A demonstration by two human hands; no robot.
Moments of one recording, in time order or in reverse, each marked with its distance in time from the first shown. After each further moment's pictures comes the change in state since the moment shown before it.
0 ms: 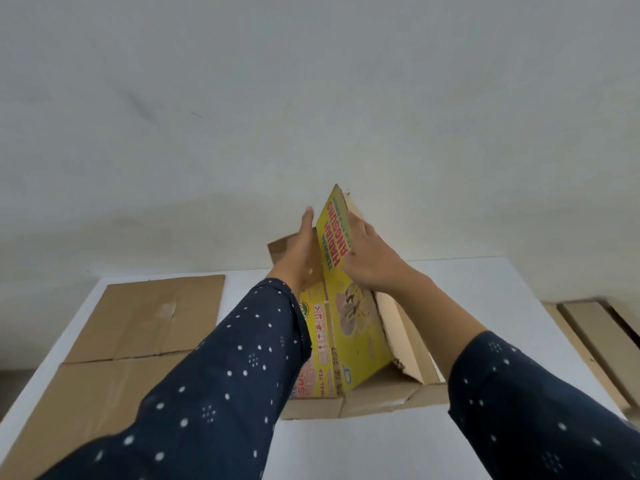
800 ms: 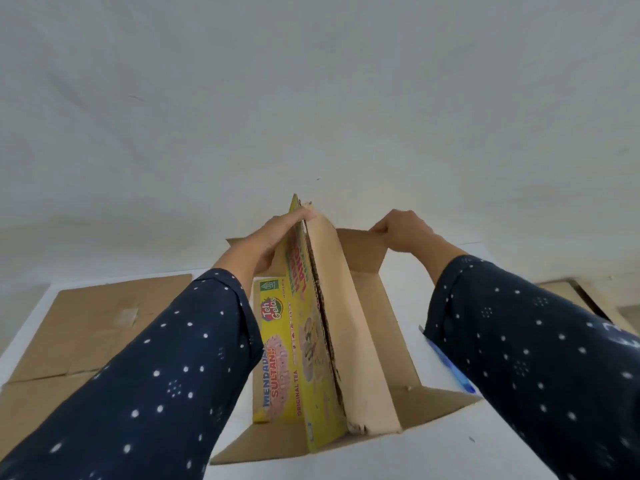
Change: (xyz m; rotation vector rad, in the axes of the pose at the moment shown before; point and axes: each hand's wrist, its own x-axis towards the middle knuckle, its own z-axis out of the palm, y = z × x) left_hand 0.035 0.014 -0.004 0.394 -0.166 0.047; right_hand 0.069 0.118 -0.060 -0.387 -0.028 0.273
